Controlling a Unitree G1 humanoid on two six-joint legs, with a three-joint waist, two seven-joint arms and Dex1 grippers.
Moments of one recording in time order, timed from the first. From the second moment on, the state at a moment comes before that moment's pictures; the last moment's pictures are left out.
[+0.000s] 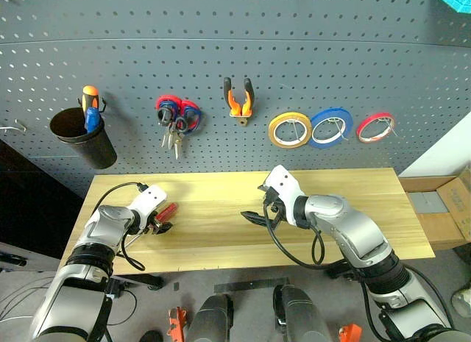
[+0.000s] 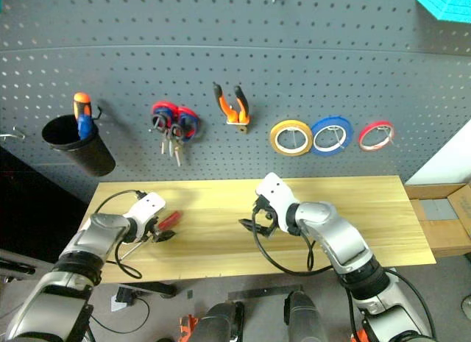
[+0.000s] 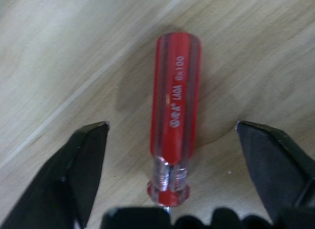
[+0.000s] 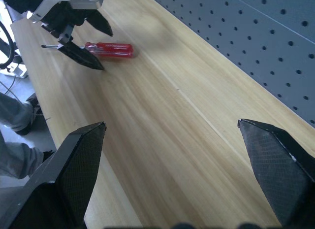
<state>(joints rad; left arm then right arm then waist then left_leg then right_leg) -0.55 0.67 -0.18 0.79 0.12 0.30 -0.78 -0.50 -0.34 0.38 -0.23 0.21 0.80 0.59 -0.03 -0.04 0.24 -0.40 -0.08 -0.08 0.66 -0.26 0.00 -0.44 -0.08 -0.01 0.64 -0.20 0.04</state>
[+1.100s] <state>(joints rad) -0.31 0.56 0.53 -0.28 -0.36 0.23 -0.34 -0.67 -0.17 0.28 -0.22 0.39 0.65 0.72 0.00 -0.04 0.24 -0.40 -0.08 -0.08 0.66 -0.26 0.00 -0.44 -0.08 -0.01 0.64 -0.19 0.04</state>
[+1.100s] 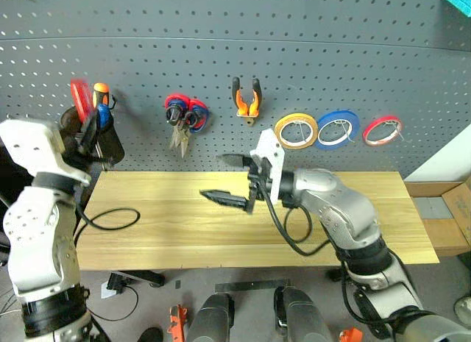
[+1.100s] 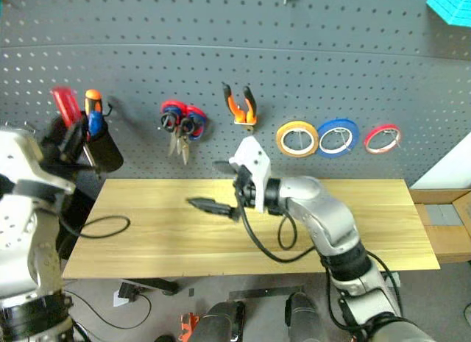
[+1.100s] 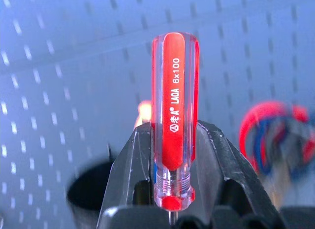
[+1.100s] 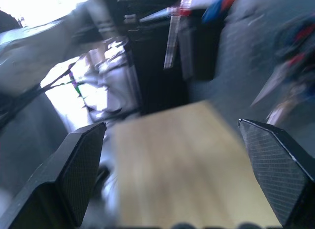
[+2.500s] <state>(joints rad) -0.39 0.71 0.59 -0.08 -0.63 0.30 -0.49 -0.63 -0.24 0.28 -0.21 0.39 0.60 0.79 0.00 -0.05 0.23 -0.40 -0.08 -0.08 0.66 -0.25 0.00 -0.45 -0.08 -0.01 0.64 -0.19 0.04</state>
